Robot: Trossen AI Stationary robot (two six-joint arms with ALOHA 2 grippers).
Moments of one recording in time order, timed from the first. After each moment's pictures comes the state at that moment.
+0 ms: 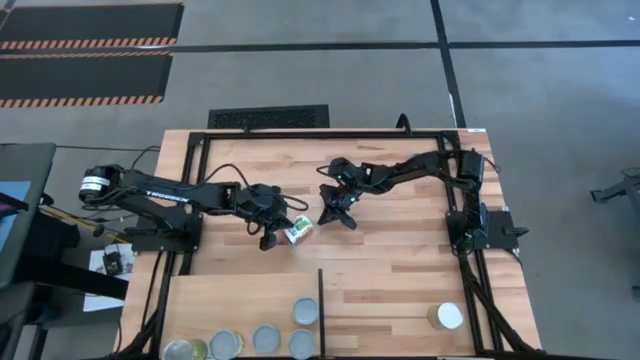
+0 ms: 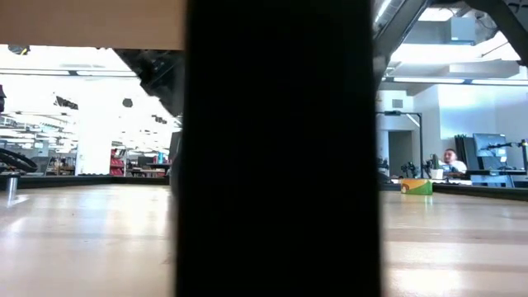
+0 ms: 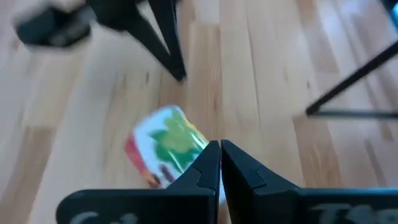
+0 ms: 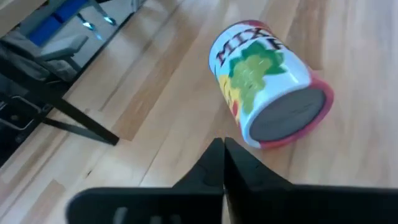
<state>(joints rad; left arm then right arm) 0.03 1.29 0.68 -0.13 0.12 -0.08 -0.29 1.98 1.05 0.22 -0.81 -0.15</state>
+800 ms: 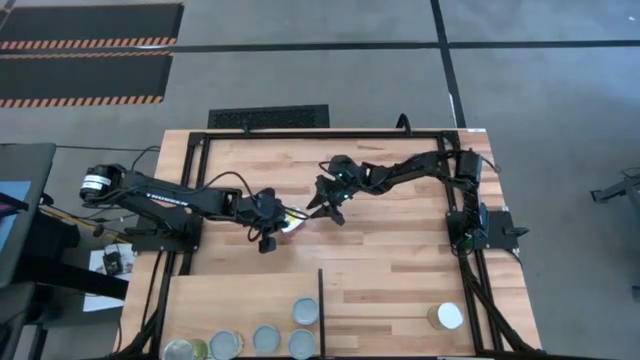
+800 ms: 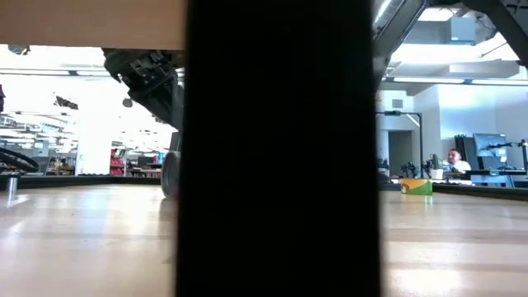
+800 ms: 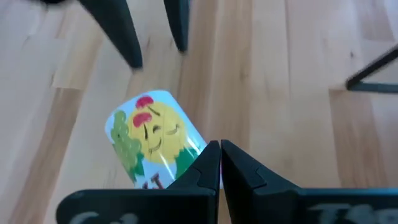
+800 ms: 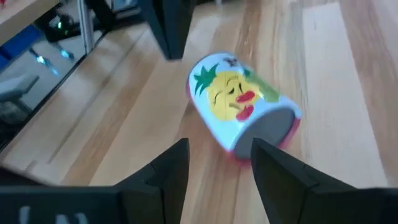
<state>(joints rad) -0.03 1.30 0.68 -0.22 -0.05 -0.12 -0.29 2.01 1.05 0.42 -0.65 0.01</state>
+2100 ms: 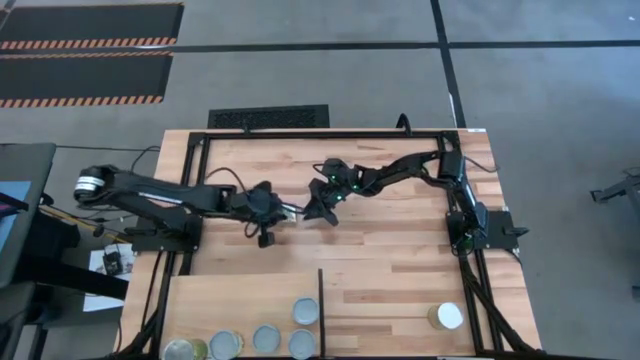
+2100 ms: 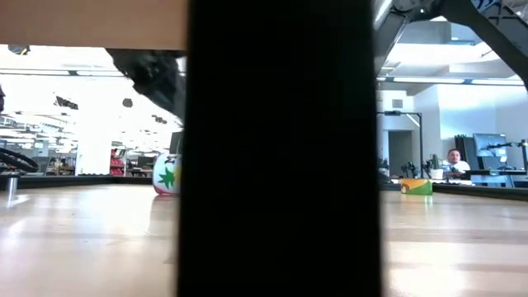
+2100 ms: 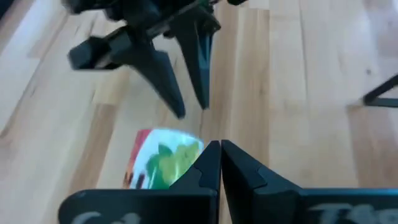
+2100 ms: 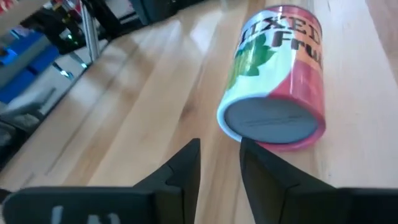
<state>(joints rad) -0.01 1.23 0.68 -0.24 -0.12 -0.09 -0.29 2.14 1.13 0.51 -0.73 0.09</state>
